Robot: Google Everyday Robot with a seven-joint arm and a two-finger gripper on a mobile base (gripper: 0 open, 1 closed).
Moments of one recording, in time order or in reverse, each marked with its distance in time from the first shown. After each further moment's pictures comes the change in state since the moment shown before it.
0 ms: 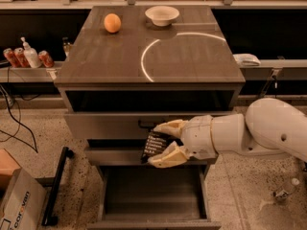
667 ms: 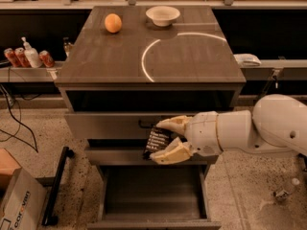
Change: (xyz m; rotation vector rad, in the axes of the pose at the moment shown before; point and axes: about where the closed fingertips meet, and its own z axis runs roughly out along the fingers) arm -0.012 -0.004 -0.013 0.013 -0.018 0.016
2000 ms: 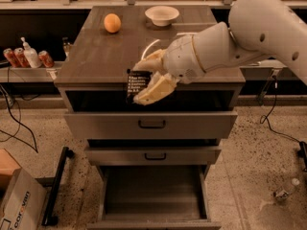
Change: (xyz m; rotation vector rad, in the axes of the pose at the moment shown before) arm -0.131 -0.078 0.010 -0.139 0.033 -0.253
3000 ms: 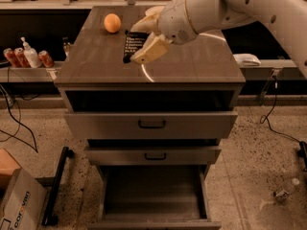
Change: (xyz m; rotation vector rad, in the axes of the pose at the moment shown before) arm -0.029 -0.101 -0.007 0.113 0.011 -0.106
